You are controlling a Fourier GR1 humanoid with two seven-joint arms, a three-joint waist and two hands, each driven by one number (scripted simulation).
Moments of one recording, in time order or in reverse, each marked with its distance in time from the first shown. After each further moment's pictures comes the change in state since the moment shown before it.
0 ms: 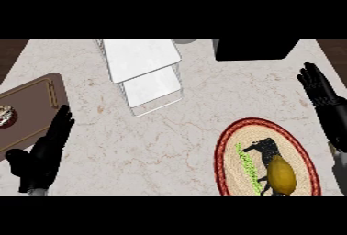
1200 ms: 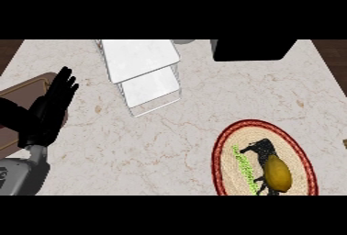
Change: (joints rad) left arm -0.279 -0.020 0.105 0.102 0.071 -0.117 0.101; right arm 0.349 -0.196 -0.393 -0.105 -0.504 0.353 0.301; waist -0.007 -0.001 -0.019
